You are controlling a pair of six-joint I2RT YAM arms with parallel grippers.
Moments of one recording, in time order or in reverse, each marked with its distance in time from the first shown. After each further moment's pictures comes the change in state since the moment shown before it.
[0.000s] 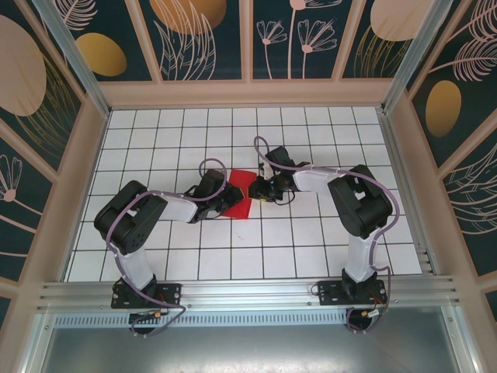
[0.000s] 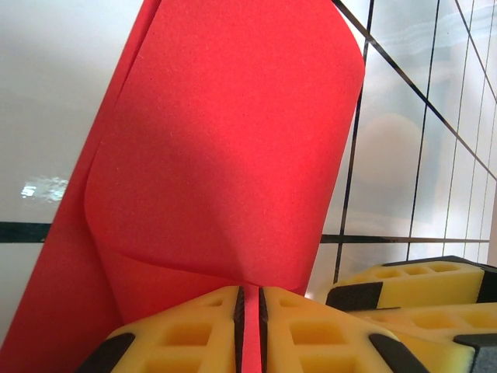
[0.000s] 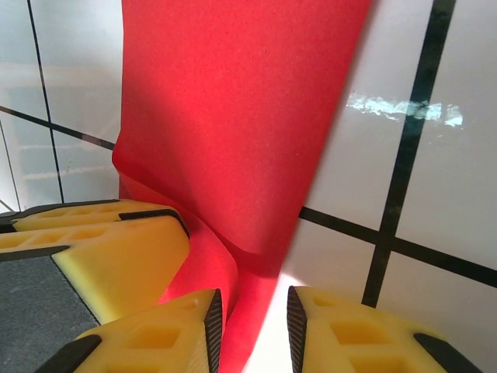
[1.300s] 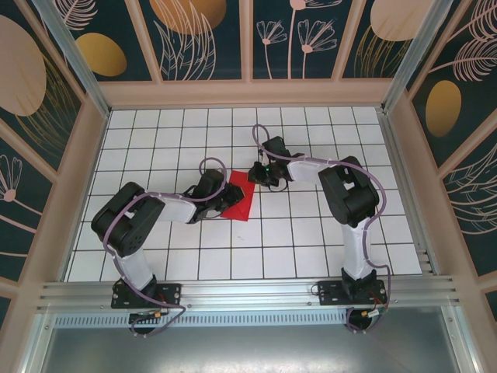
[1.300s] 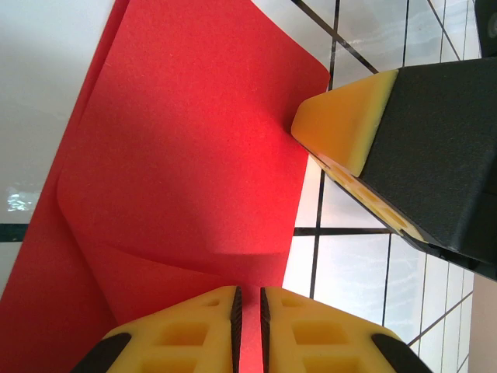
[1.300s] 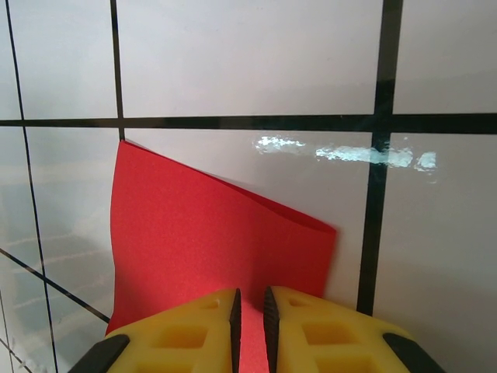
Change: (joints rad) left arm 0.000 -0.024 -0.009 0.014 0.014 0.026; right arm -0.033 0.151 0.170 0.071 0.127 0.056
